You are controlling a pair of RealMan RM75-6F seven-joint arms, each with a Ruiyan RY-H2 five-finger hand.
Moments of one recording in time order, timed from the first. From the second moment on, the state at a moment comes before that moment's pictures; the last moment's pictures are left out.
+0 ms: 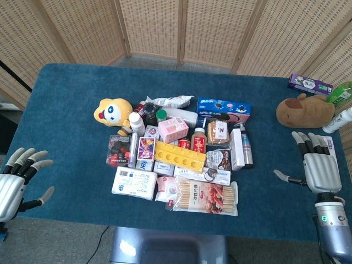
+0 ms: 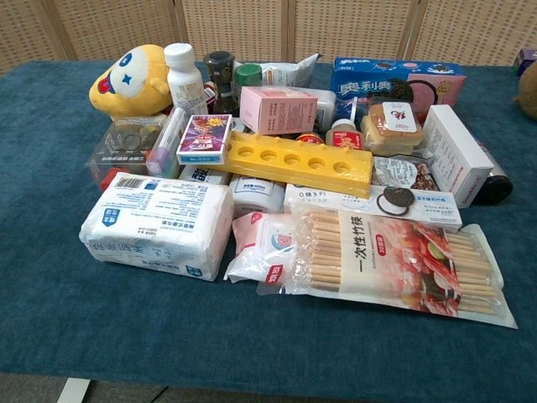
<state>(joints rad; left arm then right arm) -0.11 -0.91 0.00 -1.95 1.66 1.53 0.01 0.29 -0.99 0.16 -1.89 -1.20 1.35 -0.28</state>
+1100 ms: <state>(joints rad) -0.24 -0.89 -0.06 -1.92 1.57 1.34 -0.06 0.24 -0.98 0.14 -1.91 -1.24 1.34 -0.17</state>
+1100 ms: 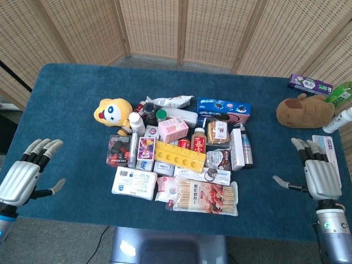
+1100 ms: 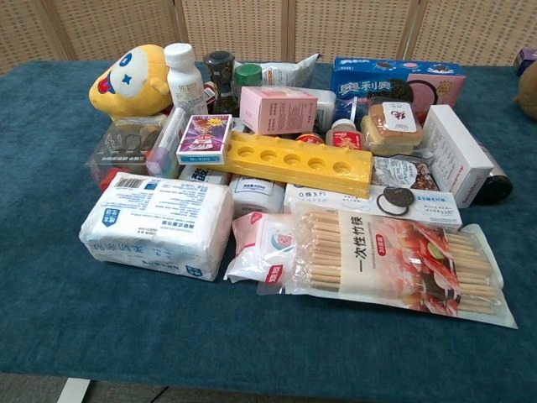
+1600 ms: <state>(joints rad) -0.43 -0.95 -0.15 -1.82 1.33 1.07 -0.05 0.23 -0.96 0.15 -1.93 -1.24 1.34 -0.16</state>
